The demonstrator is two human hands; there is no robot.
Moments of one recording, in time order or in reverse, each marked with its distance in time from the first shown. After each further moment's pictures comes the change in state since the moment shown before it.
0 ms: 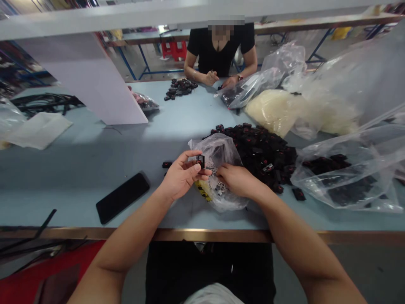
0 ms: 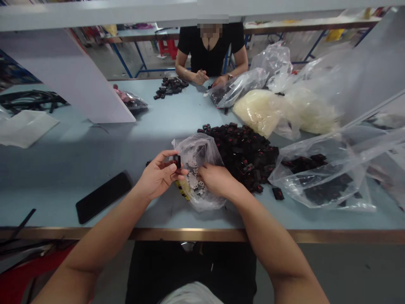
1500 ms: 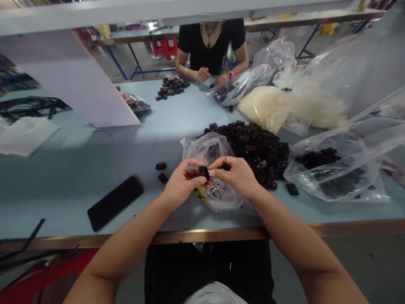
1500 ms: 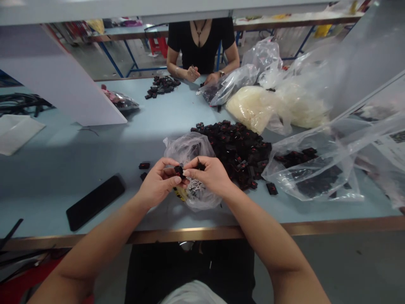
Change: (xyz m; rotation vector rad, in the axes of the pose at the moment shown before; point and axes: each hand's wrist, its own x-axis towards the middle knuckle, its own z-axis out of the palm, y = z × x) left_hand -0.006 -0.019 0.009 0.146 -0.071 -0.023; right_hand -0.004 -0.009 -0.001 1.361 0.459 0.068
